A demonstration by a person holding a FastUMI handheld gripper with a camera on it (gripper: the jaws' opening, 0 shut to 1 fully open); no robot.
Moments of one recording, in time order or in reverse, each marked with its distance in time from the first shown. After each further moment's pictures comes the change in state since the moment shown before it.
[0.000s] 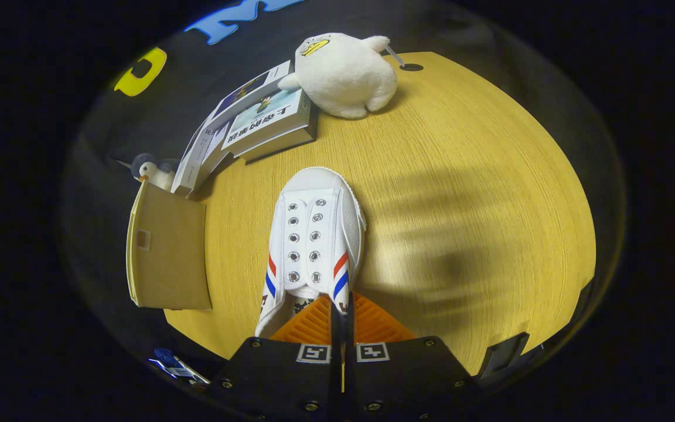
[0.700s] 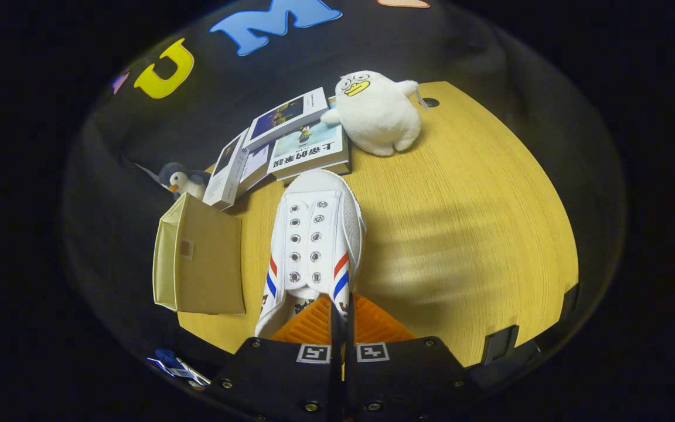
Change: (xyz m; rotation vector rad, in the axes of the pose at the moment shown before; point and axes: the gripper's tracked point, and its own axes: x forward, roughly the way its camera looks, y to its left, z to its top) arm -0.066 0.054 0.019 -0.039 -0.095 0.024
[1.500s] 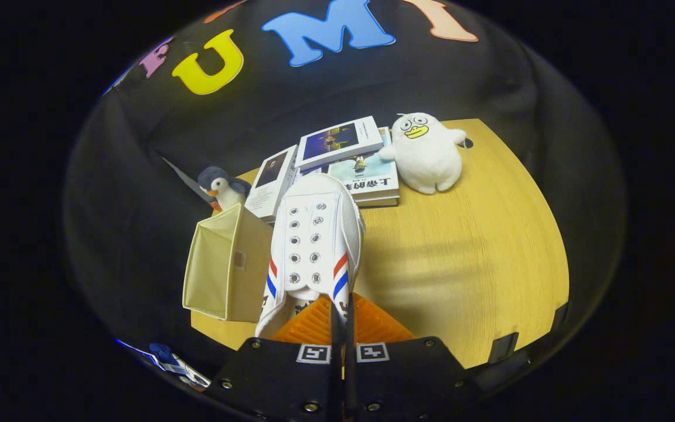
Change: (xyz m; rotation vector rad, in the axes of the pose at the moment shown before) arm -0.051 0.093 0.024 -0.114 -0.086 0.049
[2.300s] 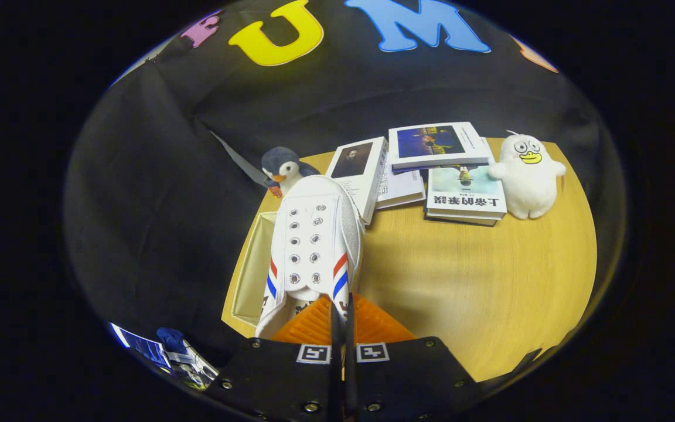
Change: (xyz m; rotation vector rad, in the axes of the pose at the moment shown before) arm 0.056 0.155 0.024 -0.165 0.079 0.165
